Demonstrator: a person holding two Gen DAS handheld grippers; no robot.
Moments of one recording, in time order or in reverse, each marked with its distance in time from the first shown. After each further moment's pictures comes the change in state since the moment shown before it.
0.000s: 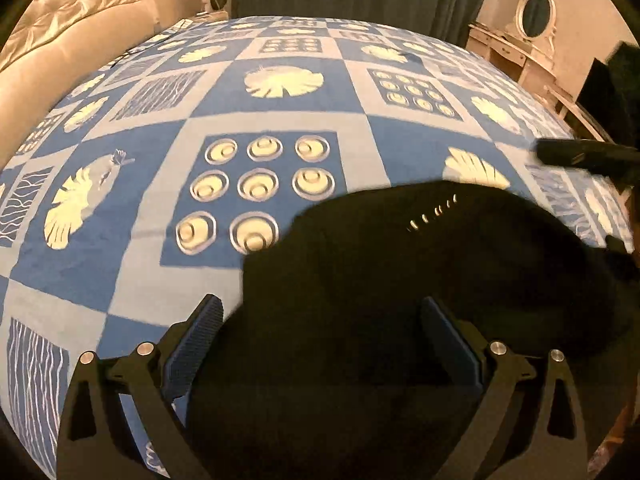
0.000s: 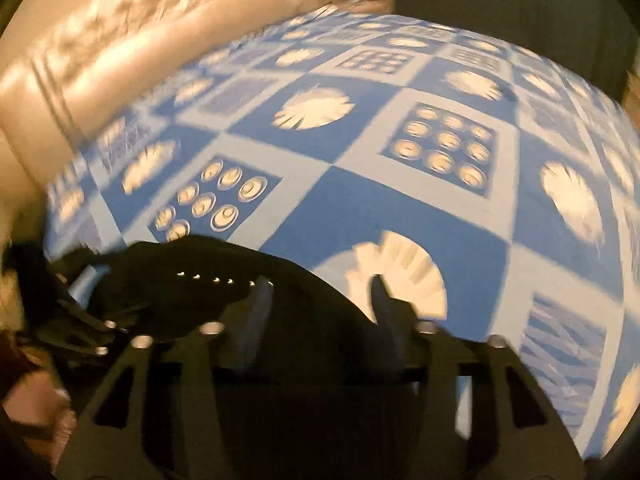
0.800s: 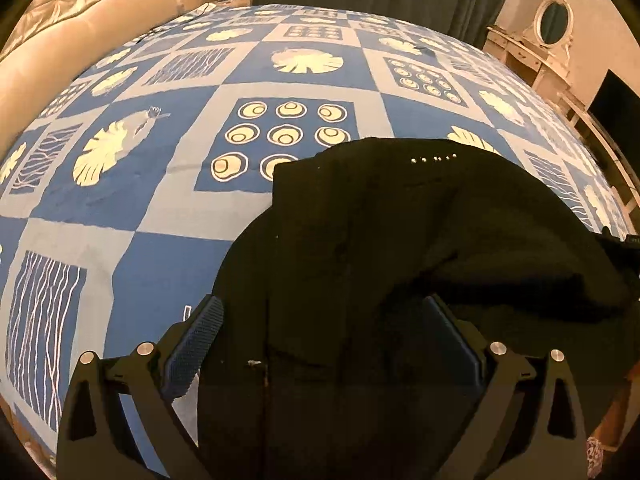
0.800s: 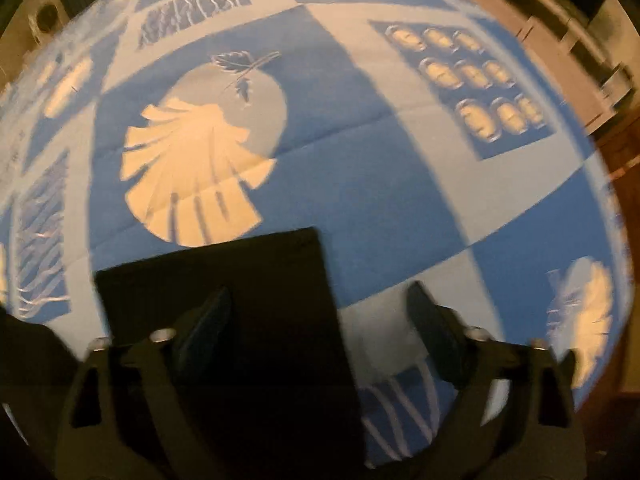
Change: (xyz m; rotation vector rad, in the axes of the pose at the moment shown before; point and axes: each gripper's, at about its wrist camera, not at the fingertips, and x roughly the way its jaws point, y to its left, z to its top) left arm -0.031 0.004 -0.040 -0.086 0.035 0.028; right arm -0.154 -0.345 -0.236 0.803 0.220 -0.559
